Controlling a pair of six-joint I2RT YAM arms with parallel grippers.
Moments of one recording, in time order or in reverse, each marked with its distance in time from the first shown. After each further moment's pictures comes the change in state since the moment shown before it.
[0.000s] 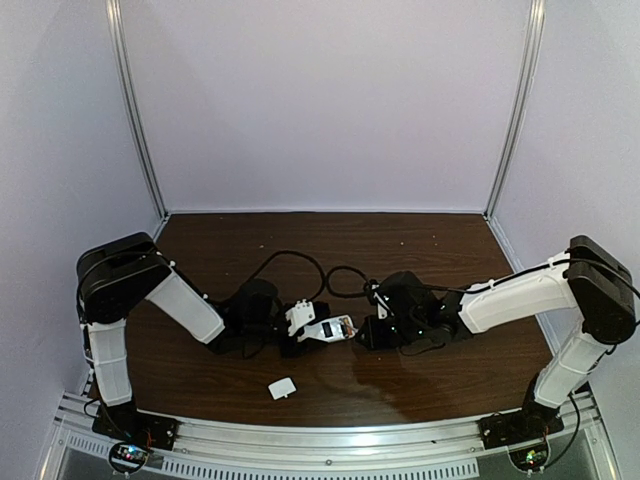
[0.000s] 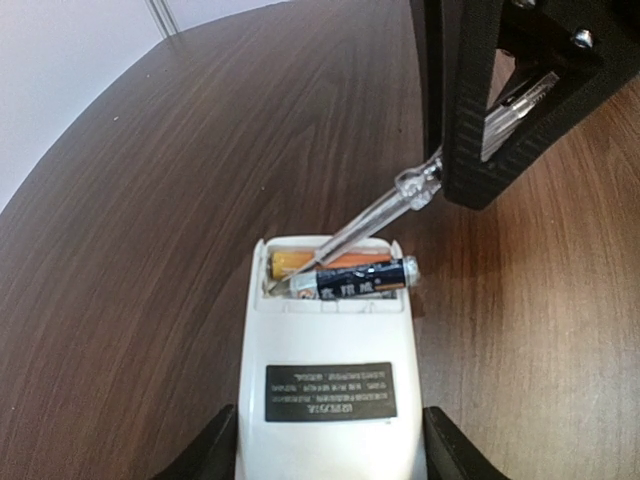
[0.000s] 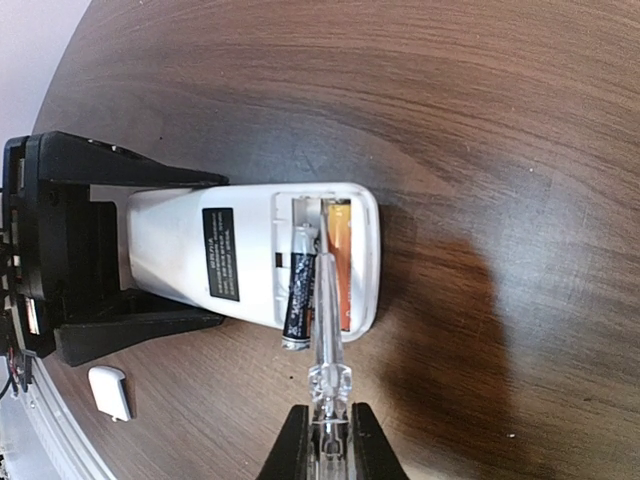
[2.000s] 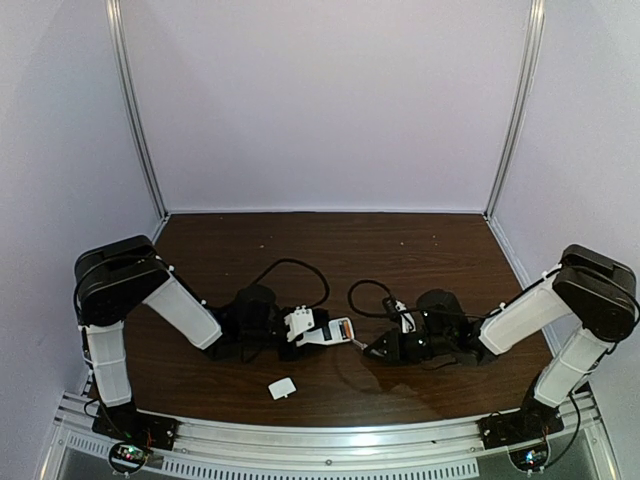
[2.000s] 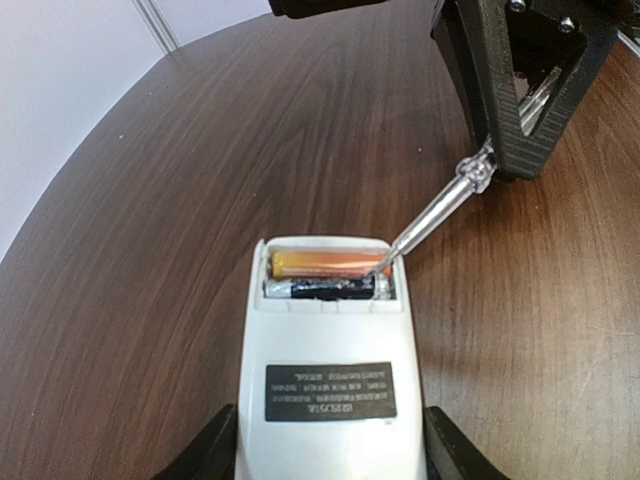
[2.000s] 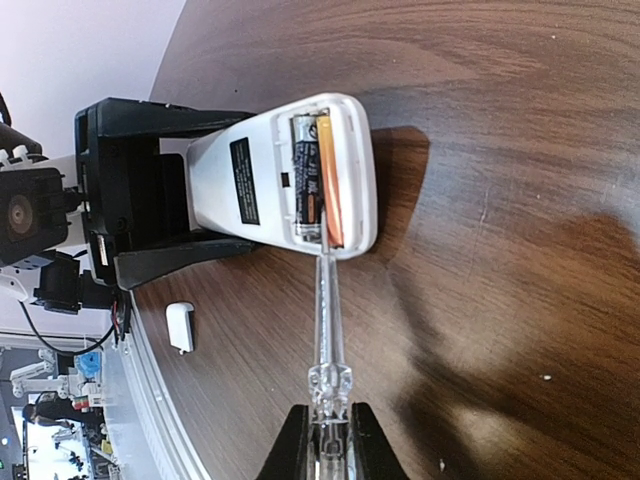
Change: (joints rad) left arm -0.027 -0.016 -0.047 0.057 -0.048 0.046; right arm -0.117 -0.011 -0.343 0.554 -0.370 0.103
